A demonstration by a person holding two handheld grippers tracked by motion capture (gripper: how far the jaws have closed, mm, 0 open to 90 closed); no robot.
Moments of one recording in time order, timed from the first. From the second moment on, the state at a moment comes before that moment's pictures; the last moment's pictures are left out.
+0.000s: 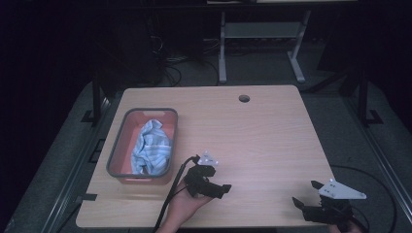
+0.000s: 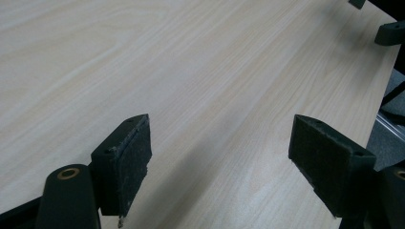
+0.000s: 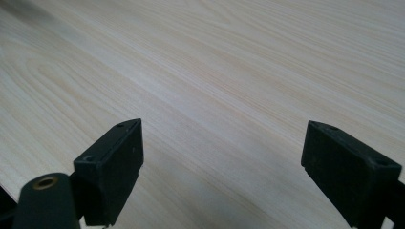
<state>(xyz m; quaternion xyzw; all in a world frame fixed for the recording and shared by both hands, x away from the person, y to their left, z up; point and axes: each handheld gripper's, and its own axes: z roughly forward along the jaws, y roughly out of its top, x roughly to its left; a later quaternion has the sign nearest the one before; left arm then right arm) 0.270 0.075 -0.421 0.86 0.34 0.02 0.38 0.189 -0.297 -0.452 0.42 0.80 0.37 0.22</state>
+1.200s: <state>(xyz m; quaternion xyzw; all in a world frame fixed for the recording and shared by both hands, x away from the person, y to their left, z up) 0.307 0.104 -0.356 0.86 0.36 0.05 0.36 0.189 -0.297 -0.451 0.43 0.79 0.37 0.23</state>
